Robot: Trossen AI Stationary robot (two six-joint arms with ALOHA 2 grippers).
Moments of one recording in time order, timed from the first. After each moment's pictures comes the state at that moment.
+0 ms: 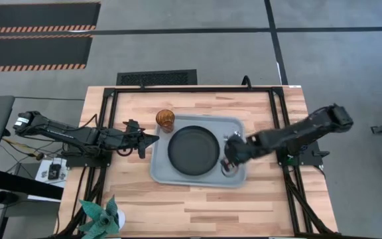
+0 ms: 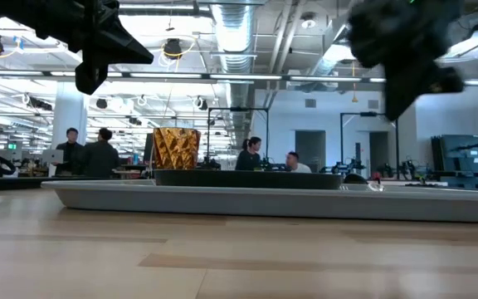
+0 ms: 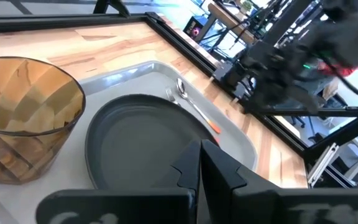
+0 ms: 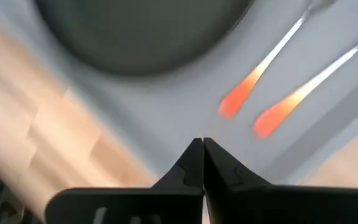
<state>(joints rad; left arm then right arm) -0.19 0.77 0.44 0.01 -0.42 -0.76 0.23 1.39 0.98 -0.77 0.10 1.22</state>
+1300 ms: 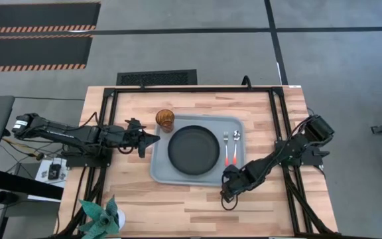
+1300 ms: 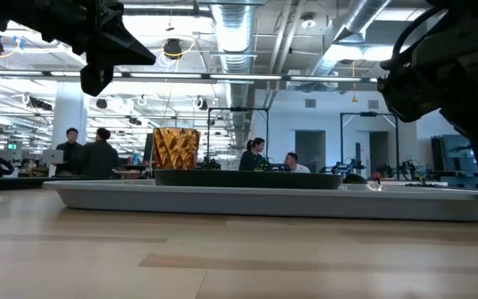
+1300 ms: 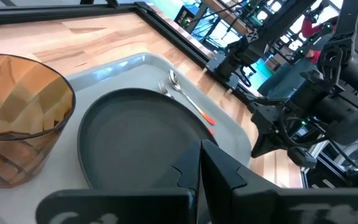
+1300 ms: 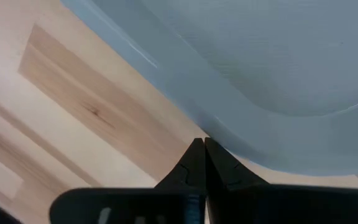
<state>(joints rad) -0.12 0.77 0.44 0.01 -0.30 -0.72 0.52 1.71 0.98 -0.60 -0.03 1.44</state>
